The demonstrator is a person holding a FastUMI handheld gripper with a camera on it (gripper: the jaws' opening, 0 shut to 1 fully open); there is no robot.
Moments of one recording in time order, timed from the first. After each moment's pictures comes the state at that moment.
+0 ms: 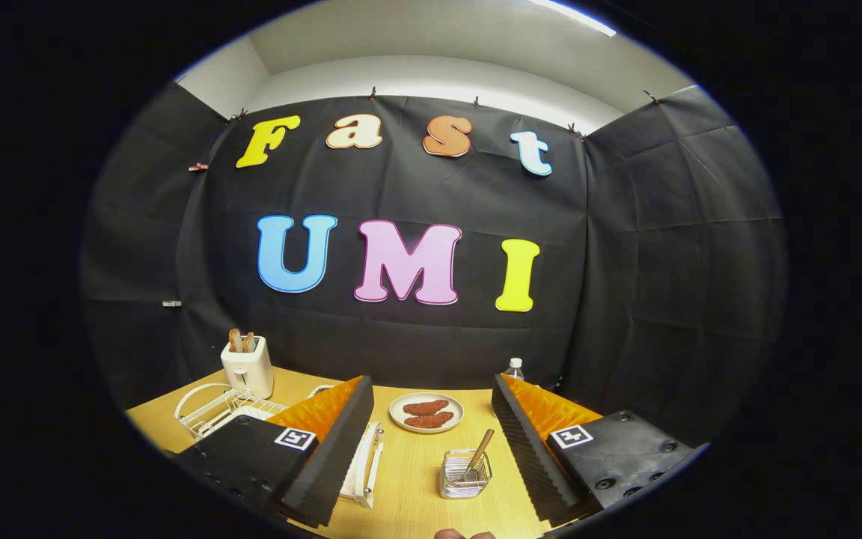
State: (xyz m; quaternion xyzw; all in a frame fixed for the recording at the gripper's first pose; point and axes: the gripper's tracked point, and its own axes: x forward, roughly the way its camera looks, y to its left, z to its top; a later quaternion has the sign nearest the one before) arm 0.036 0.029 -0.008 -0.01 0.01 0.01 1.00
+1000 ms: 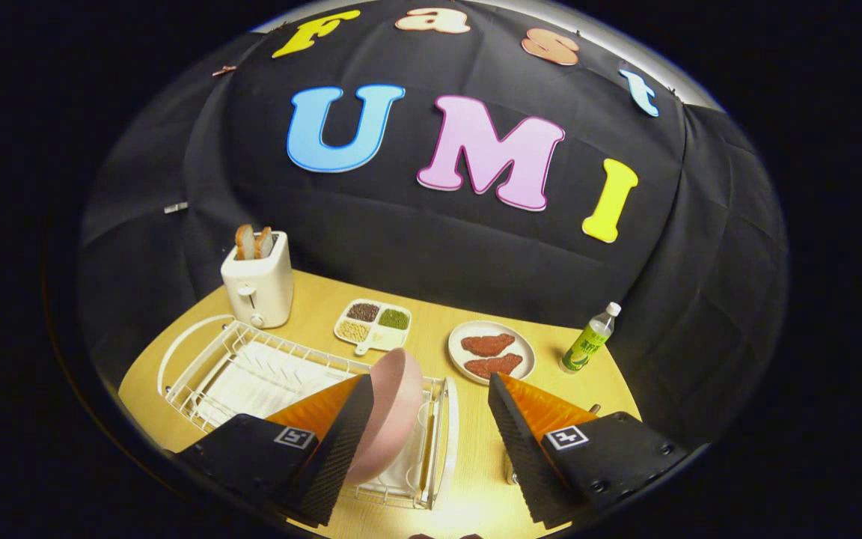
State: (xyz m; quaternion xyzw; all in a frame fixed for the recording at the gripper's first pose) arm 0.153 0.173 -0.140 -0.10 0.26 0.06 0.96
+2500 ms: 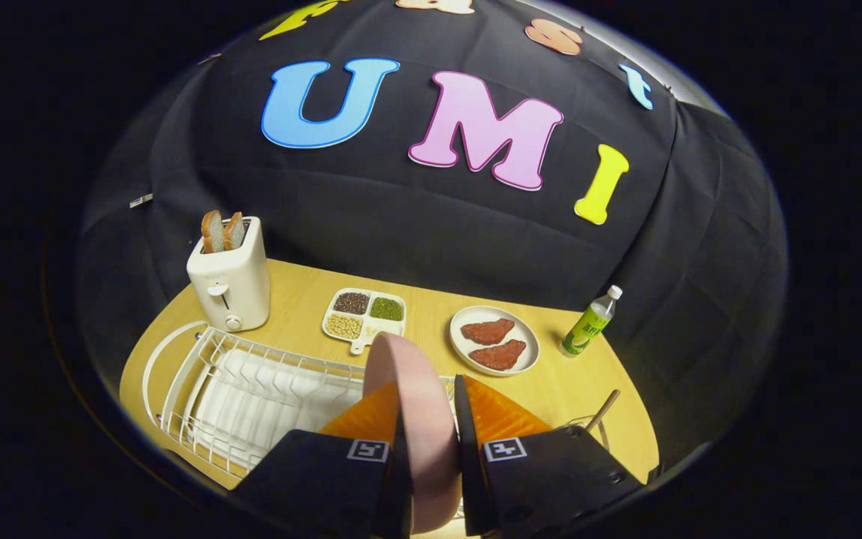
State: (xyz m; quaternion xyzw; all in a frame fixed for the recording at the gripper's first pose) arm 0.177 0.206 -0.155 -0.11 0.27 0.00 0.96
